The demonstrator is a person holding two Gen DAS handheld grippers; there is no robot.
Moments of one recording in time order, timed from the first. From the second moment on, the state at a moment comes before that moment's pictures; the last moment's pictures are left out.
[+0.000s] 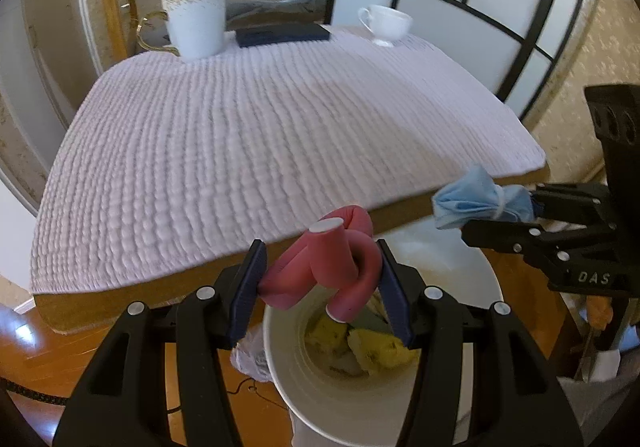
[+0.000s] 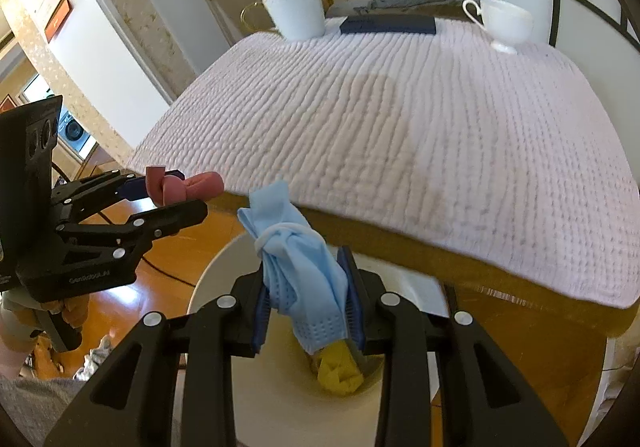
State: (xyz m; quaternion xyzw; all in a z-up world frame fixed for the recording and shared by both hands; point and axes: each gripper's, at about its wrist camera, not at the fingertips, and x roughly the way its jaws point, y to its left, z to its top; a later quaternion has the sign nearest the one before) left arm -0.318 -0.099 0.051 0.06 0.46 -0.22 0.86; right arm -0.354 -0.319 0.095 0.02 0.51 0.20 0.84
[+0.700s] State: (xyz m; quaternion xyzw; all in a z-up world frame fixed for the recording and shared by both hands) left arm -0.338 -0.125 -0.014 0.11 0.52 -0.25 0.81; right arm -0.389 -0.314 0.037 -0.01 0.57 0.18 0.80
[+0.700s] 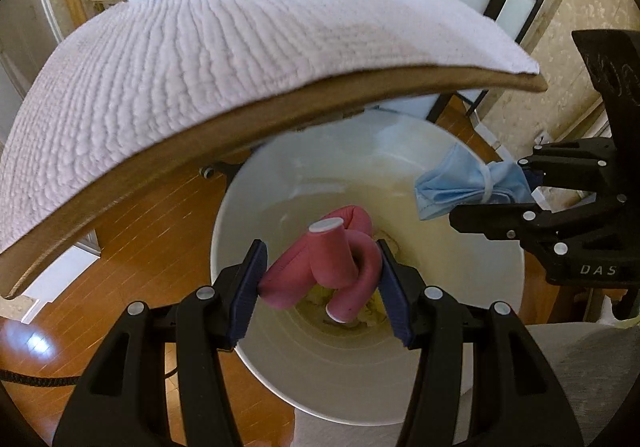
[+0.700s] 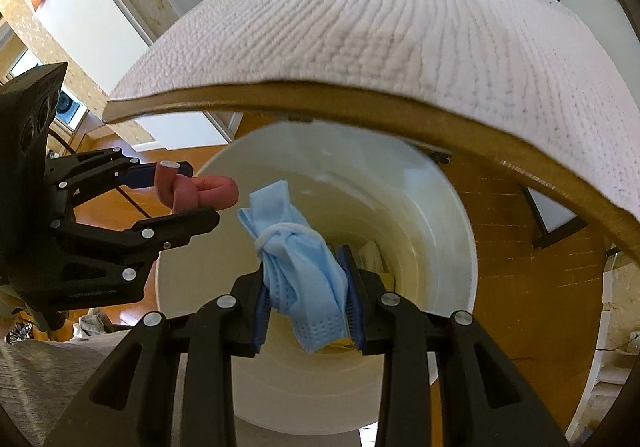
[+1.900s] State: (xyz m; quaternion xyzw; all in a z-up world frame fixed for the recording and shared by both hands) left arm -0.319 -0.141 -0.062 0.14 0.55 -0.24 0.79; right arm -0.365 -0.319 -0.011 0.00 0.60 0.17 0.78
